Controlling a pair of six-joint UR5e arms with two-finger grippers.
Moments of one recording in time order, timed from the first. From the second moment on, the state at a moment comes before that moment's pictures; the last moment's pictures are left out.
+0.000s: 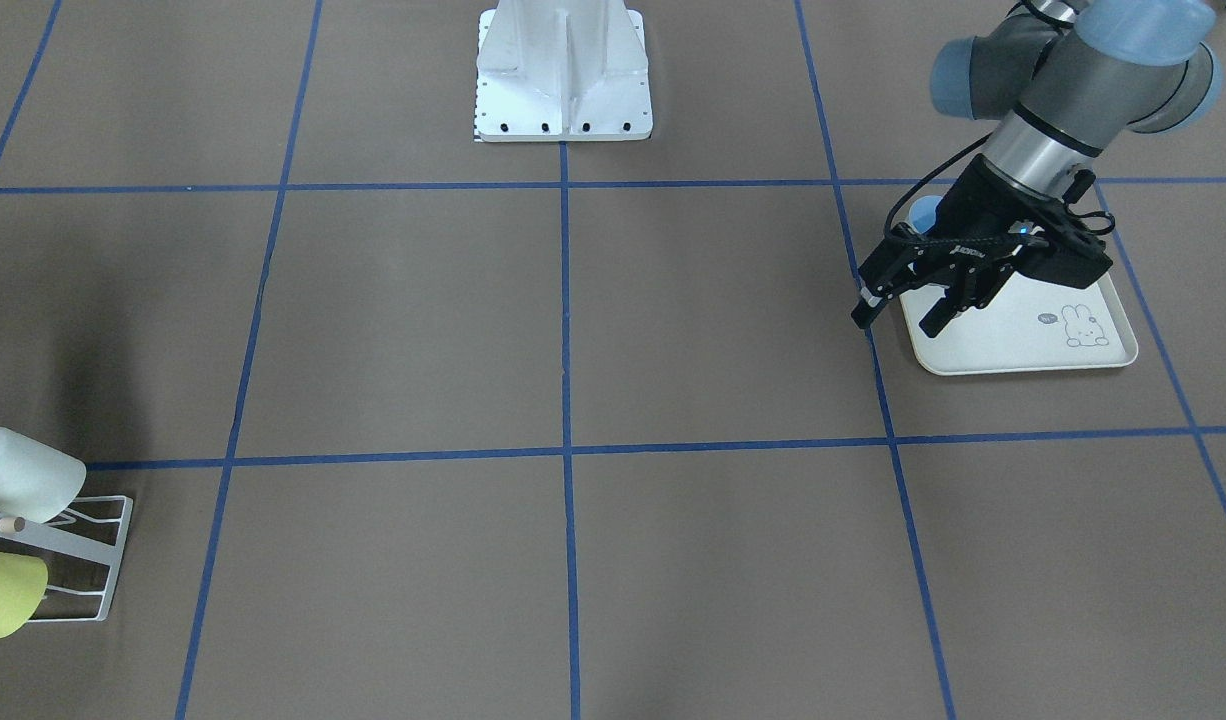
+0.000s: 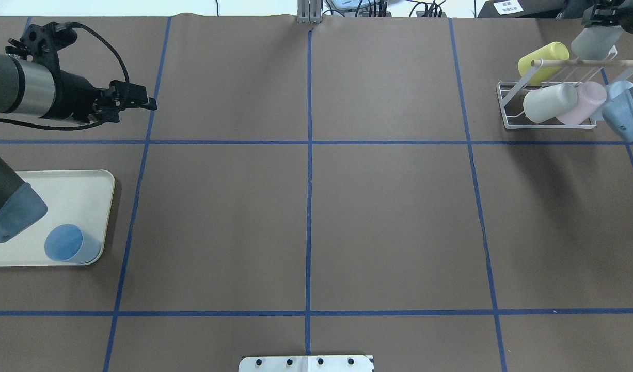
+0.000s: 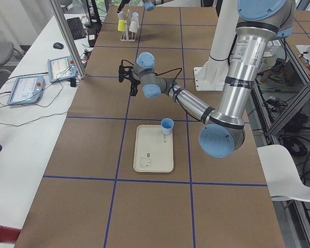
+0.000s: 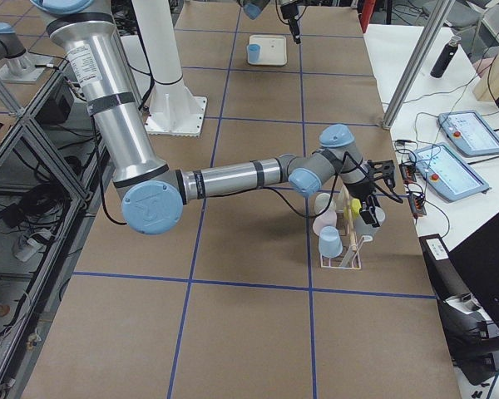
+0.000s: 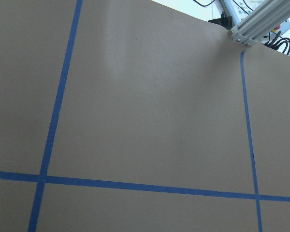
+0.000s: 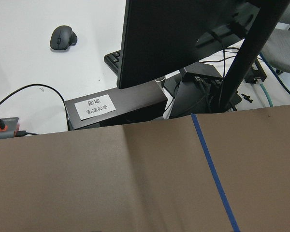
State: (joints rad) left arm -0.92 -1.80 -1.85 -2.22 -2.04 -1.27; right arm 1.24 -1.23 1.39 -1.01 1.74 0.83
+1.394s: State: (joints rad) left arm -0.89 -1.46 -2.14 -1.80 -2.04 -0.92; right arm 1.18 -1.25 1.58 -1.02 1.93 0.92
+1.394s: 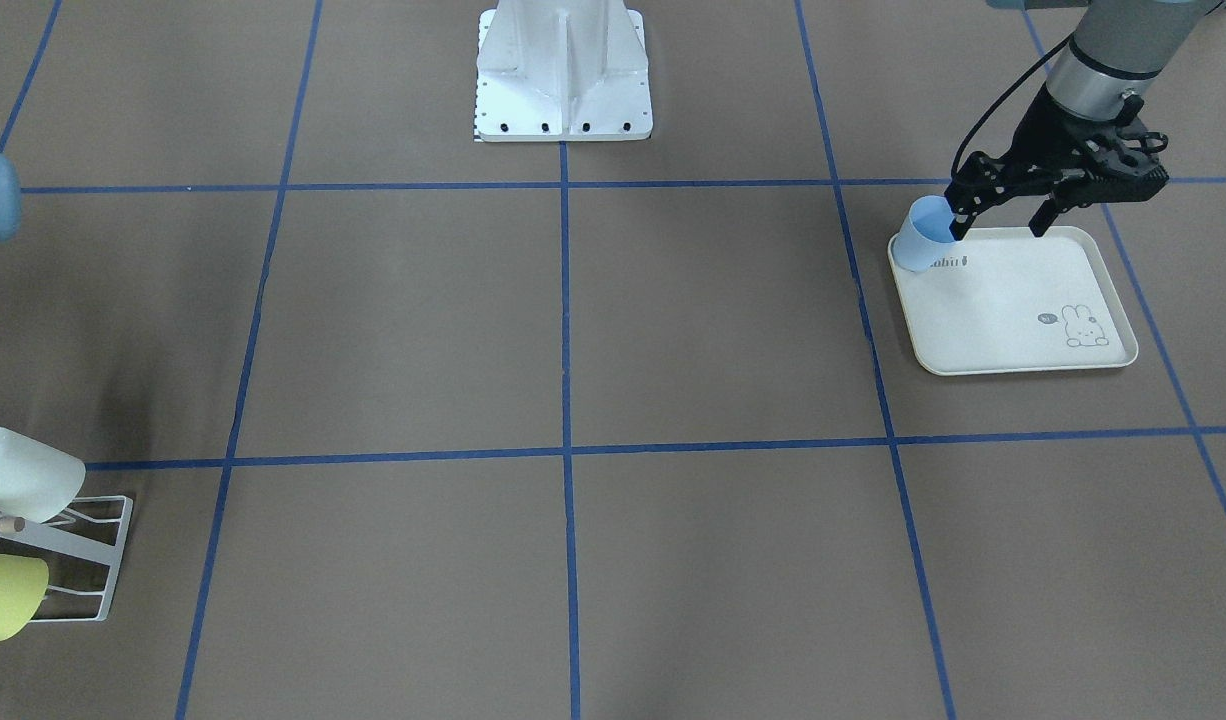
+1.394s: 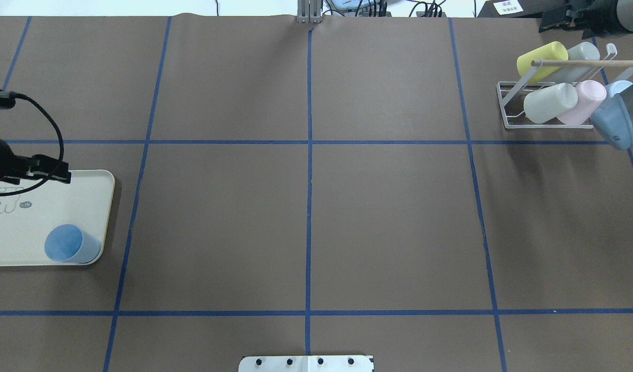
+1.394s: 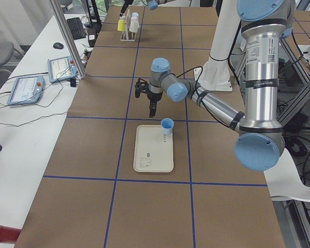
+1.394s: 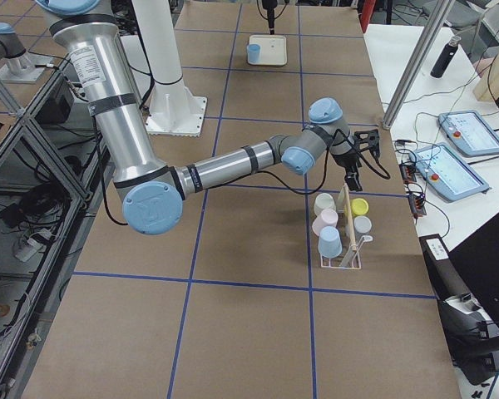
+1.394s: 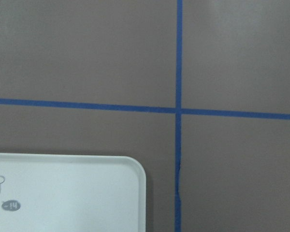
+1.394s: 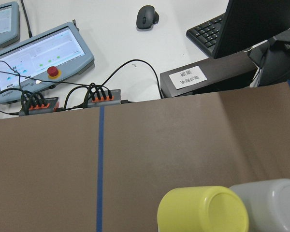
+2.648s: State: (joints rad) left arm -0.76 -1.31 -2.07 -1.95 -2.13 -0.93; right arm 1.12 -1.29 1.70 -1.03 1.93 0.97
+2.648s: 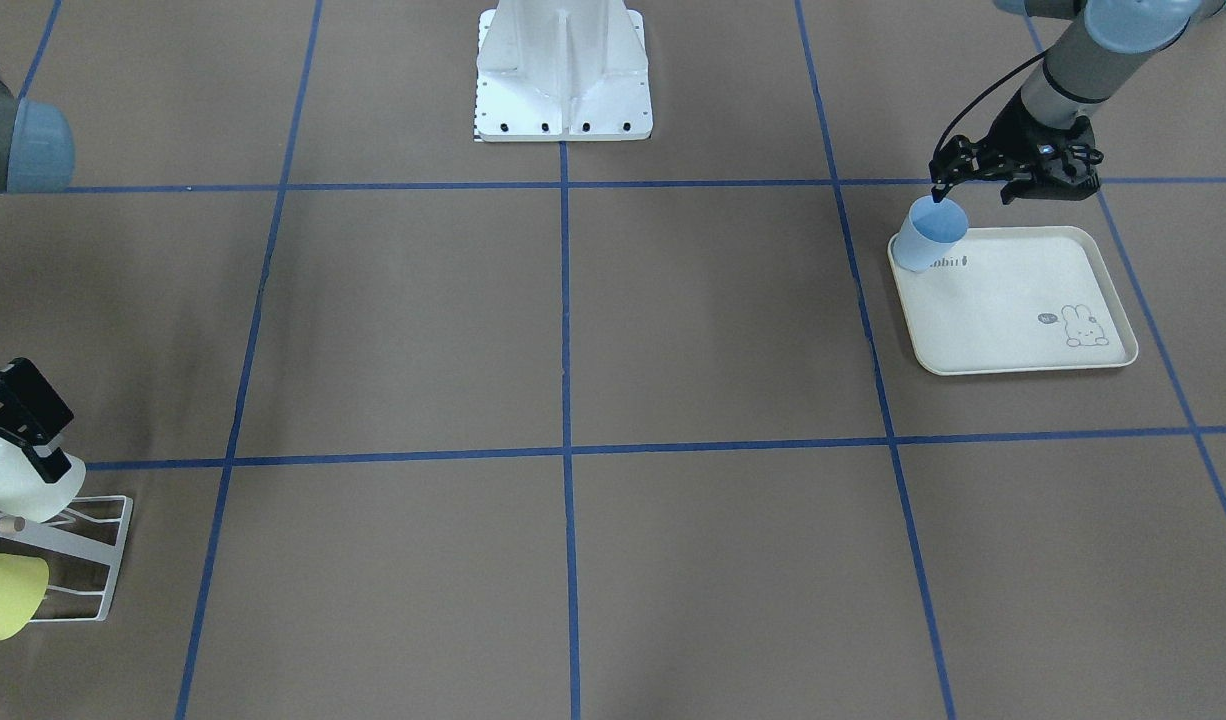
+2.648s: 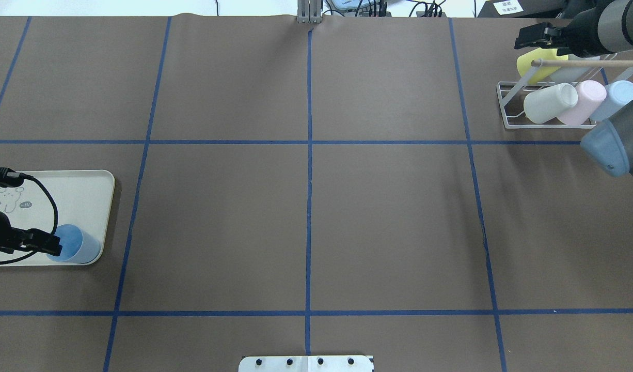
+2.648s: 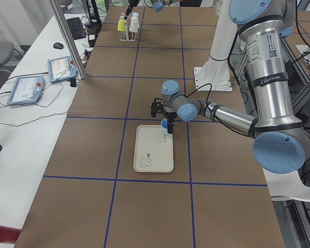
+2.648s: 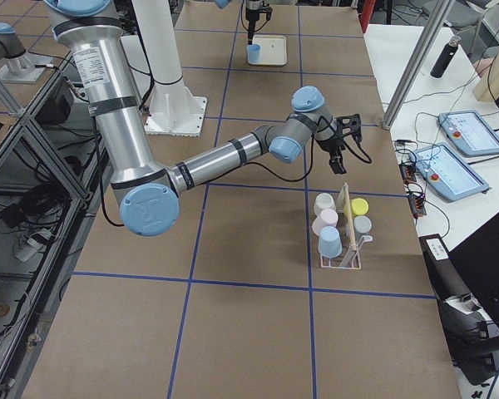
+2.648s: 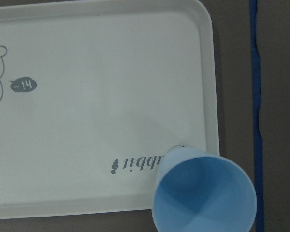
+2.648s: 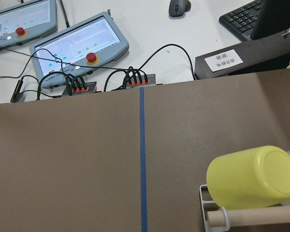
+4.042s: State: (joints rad) left arm -0.74 -1.37 -2.00 -1.94 -2.18 -0.92; right arm 1.11 -1.29 1.70 -1.03 1.92 0.97
